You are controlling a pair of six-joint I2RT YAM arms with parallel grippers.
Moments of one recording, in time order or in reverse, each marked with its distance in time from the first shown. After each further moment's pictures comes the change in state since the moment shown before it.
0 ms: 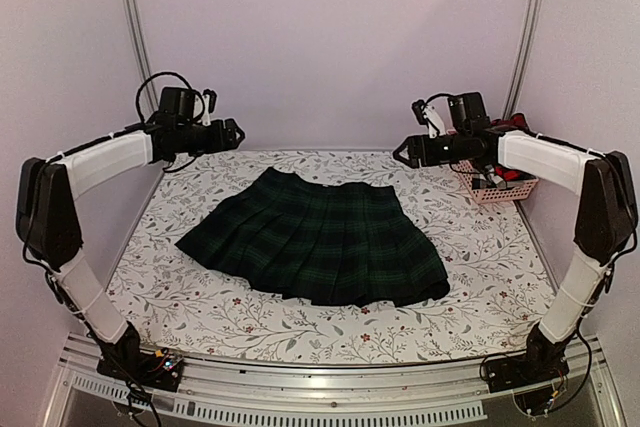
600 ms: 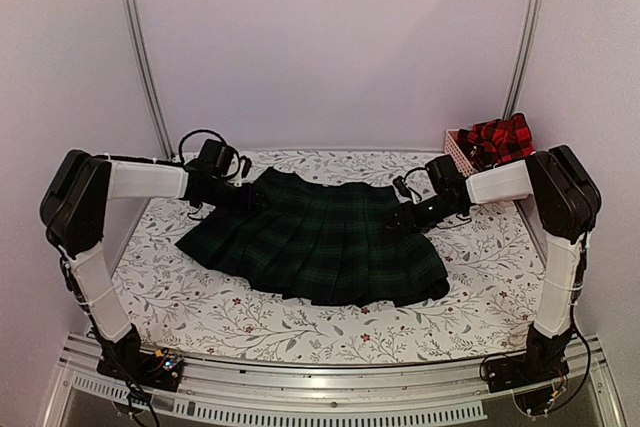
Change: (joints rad) left arm -0.129 0.103 -0.266 0.041 0.081 -0.053; right arm 0.012 0.266 -0.197 0.079 -0.266 0.019
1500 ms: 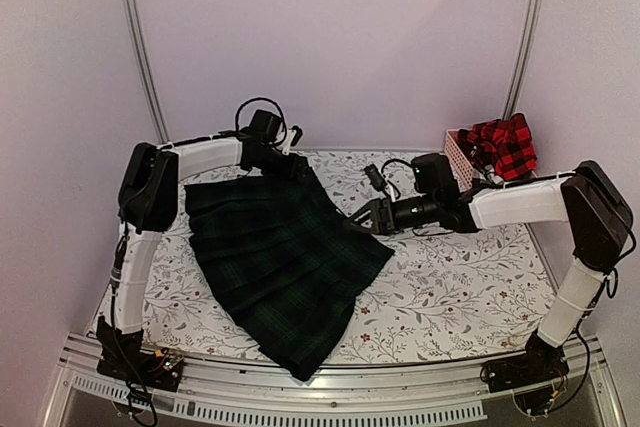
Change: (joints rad) left arm -0.051 0.622 0.910 -0.222 0.037 0.238; right arm 0.277 -0.275 -0.249 0.417 -0.164 0.380
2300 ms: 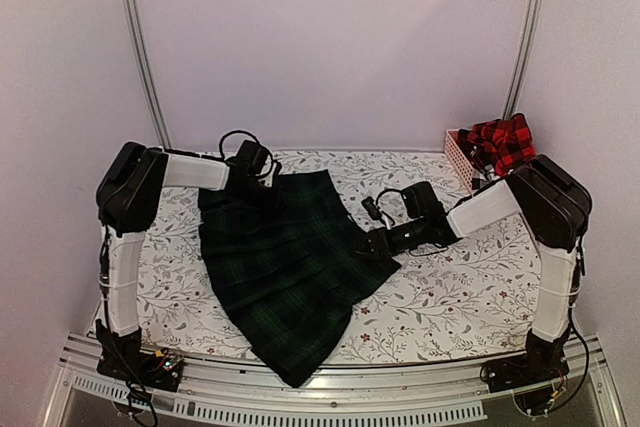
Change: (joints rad) left arm 0.001 -0.270 -0.602 0.153 -0.112 -0.166; right arm -0.066 0.304 0.087 -0.064 0.070 -0.235
